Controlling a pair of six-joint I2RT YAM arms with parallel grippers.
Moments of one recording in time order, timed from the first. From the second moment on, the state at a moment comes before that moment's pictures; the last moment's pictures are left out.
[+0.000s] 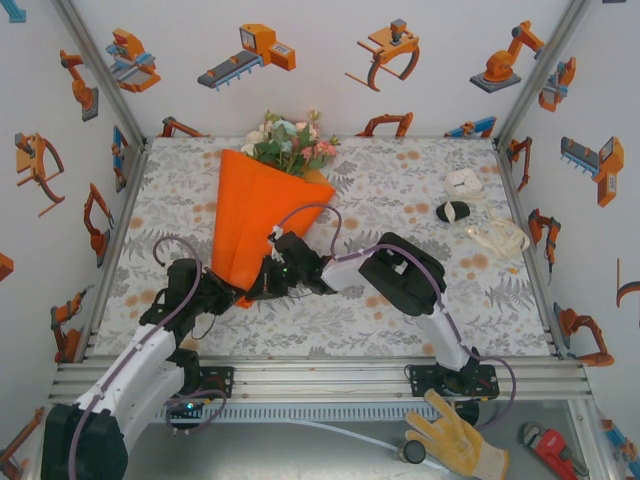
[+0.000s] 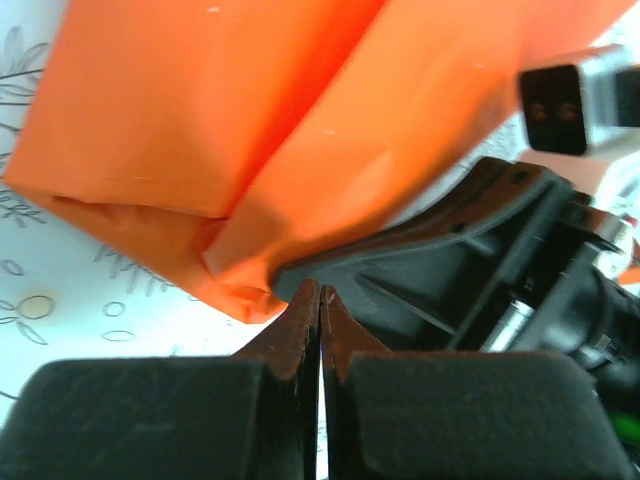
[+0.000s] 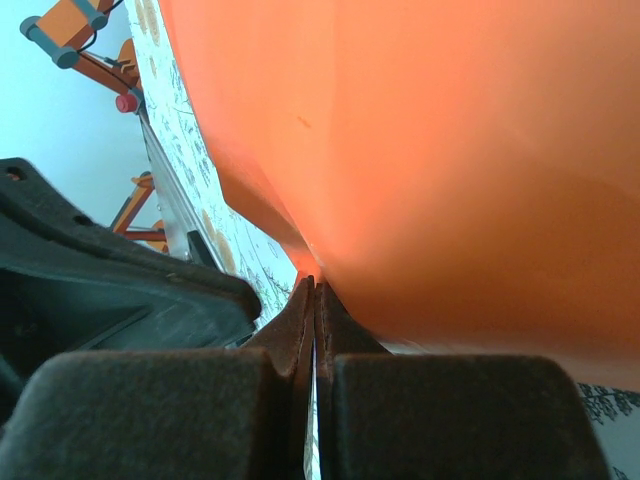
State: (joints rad) left arm -0.27 0.77 0.24 -0.24 0.15 -0.99; right arm 0.98 2.19 1.18 0.42 -0.48 1.09
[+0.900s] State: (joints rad) left arm -0.27 0.82 0.23 -0.24 0.01 -0.99; right arm 0.99 2.18 1.18 0.37 -0.54 1.06
